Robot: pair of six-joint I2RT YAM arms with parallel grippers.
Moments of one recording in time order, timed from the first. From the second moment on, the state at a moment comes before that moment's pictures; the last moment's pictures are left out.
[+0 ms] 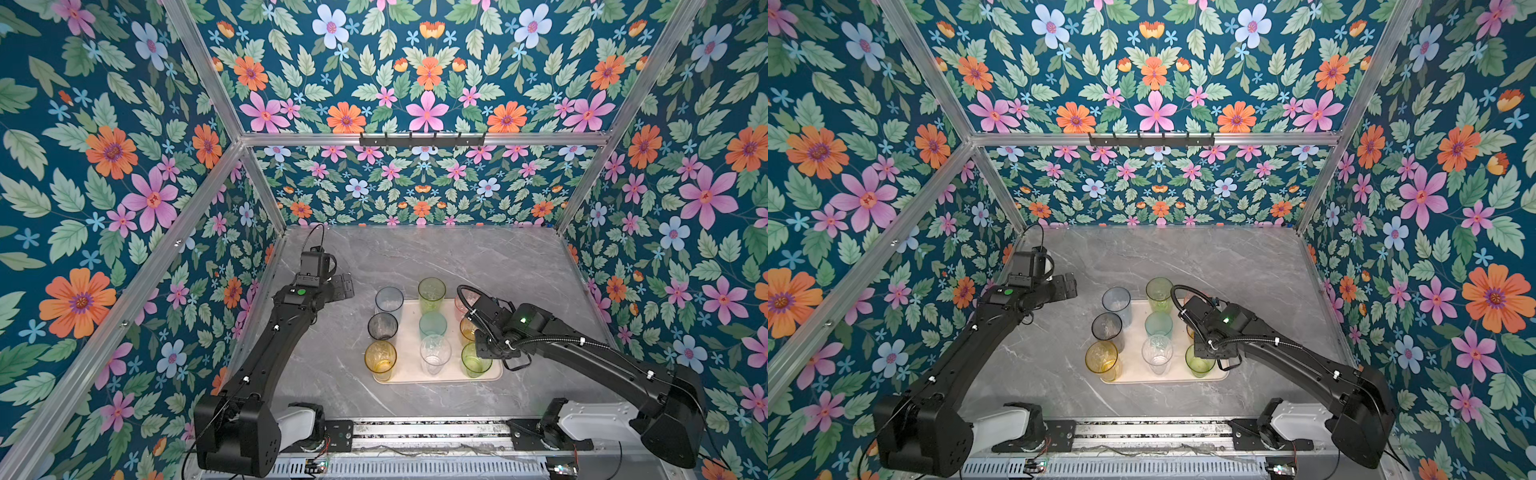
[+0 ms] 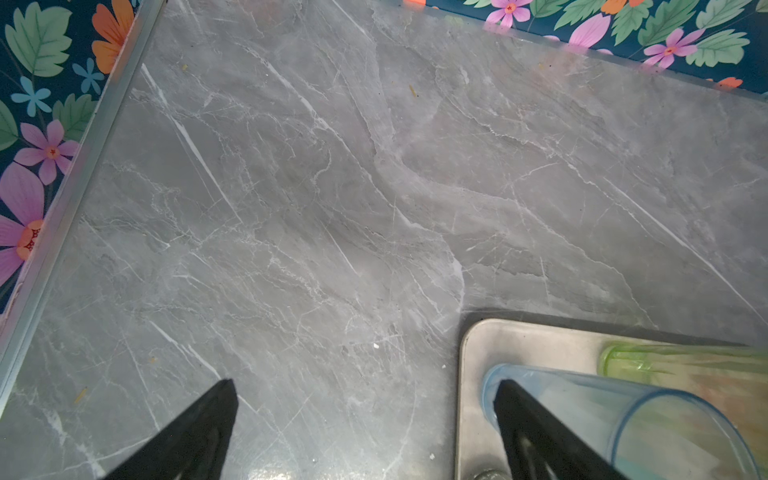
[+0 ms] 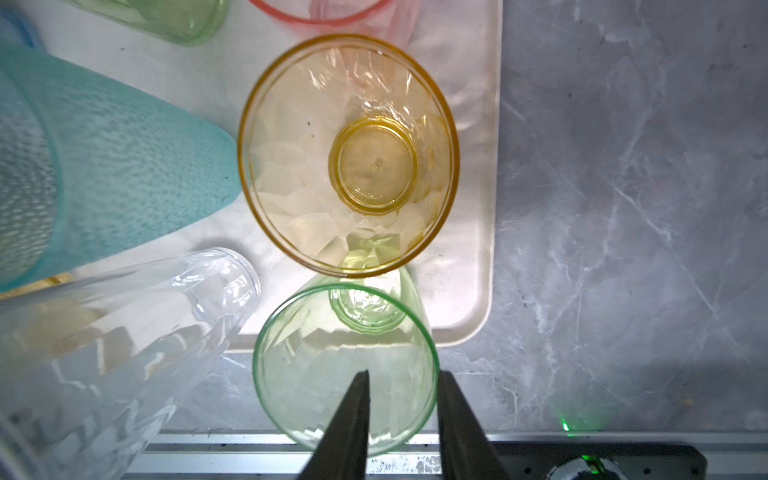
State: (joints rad) left arm -0.19 1.23 1.02 -0.62 -0.09 -0.29; right arm 0.83 1.24 1.03 -1.14 0.16 0.81
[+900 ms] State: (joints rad) left arm -0.19 1.24 1.02 -0.57 -0.14 -0.30; right arm 0.42 1.11 1.13 -0.86 0.26 0.41
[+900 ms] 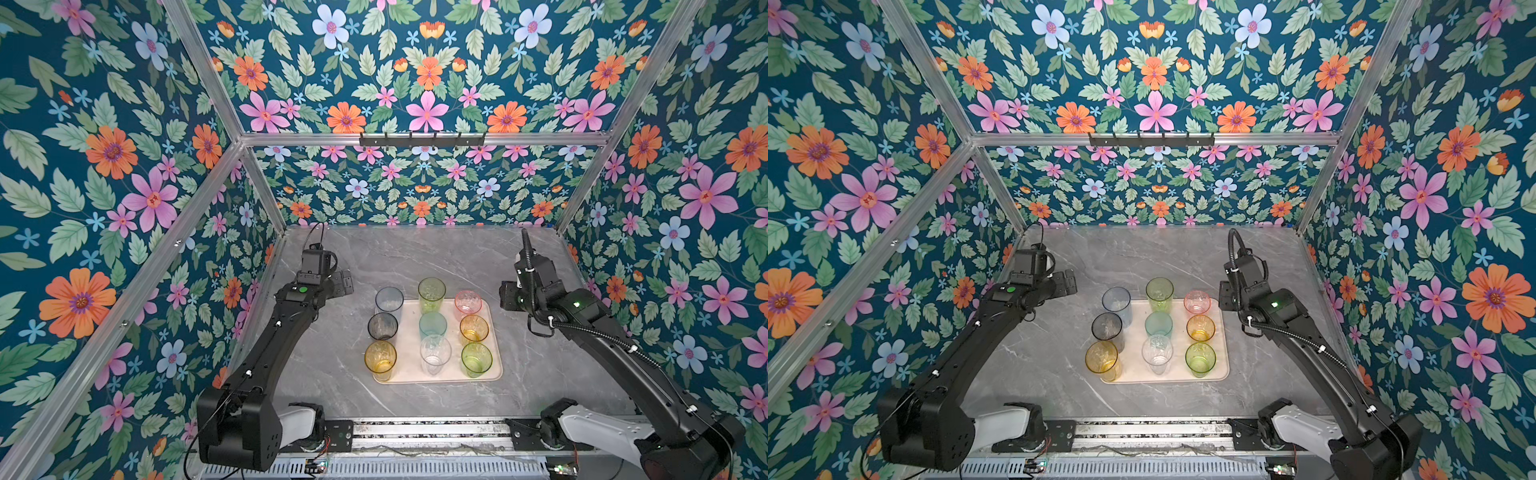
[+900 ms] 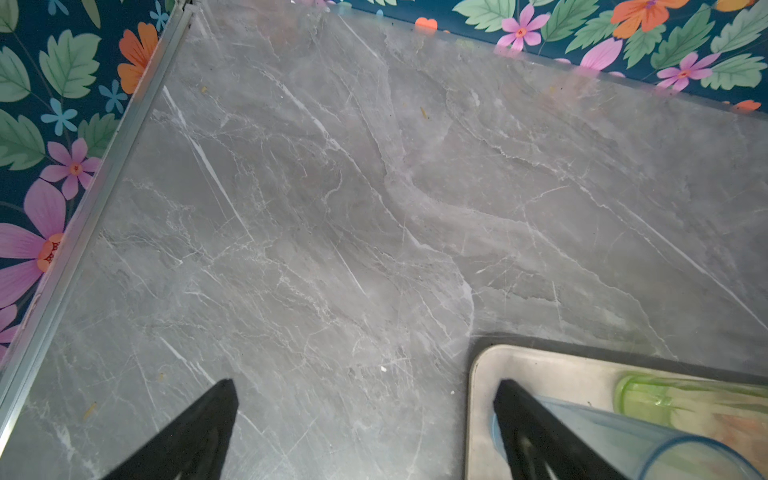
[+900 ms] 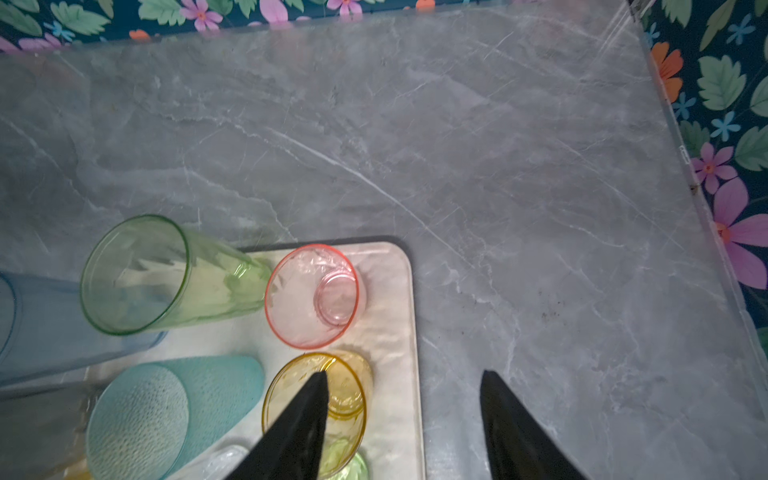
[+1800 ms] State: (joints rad) left arm -0.19 1.08 0.47 0.24 -0.65 -0.19; right arm 0.02 1.13 0.73 -0.33 0.28 0.37
